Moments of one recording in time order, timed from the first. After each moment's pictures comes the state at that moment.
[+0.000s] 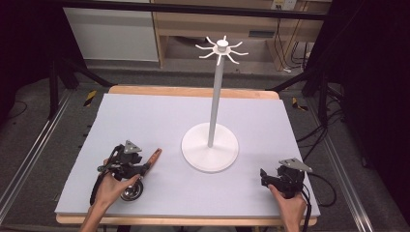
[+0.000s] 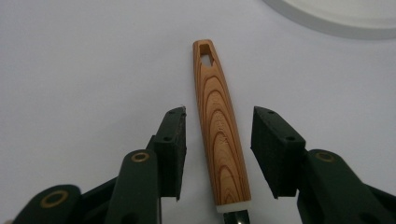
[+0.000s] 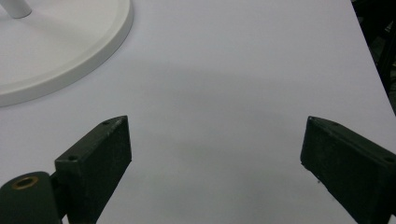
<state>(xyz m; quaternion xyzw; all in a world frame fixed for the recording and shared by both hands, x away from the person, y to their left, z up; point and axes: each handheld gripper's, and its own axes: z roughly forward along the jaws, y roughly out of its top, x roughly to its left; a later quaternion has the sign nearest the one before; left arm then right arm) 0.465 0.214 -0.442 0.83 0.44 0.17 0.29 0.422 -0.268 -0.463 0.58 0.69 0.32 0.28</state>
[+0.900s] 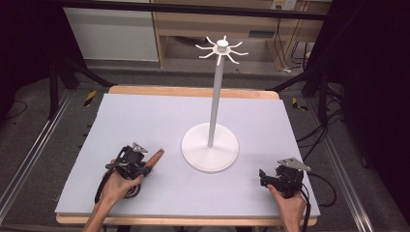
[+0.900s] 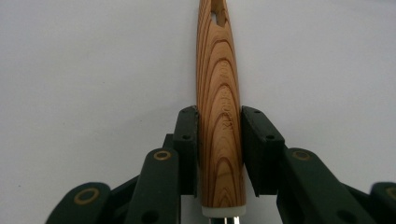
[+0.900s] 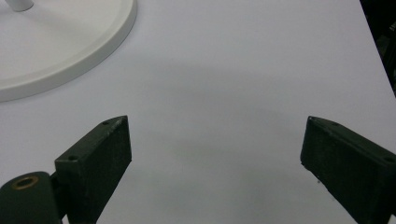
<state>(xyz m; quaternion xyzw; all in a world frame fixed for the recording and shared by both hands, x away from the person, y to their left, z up) 0.477 0.209 -0.460 0.85 0.45 0.13 0.25 0.424 -0.266 -0.463 0.58 0.70 0.32 0.28</state>
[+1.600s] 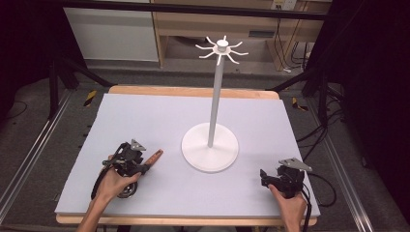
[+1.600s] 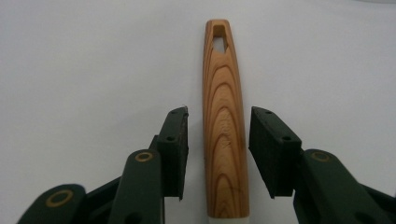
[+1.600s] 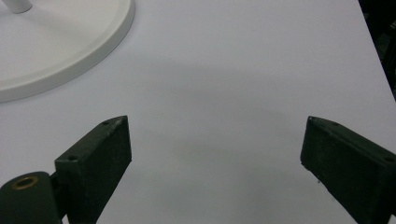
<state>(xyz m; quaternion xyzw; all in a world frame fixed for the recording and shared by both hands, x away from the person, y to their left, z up) 0.482 0.212 -0.444 0.86 0.42 0.16 0.24 0.423 -0.269 -0.463 0.58 0.70 0.32 0.28</state>
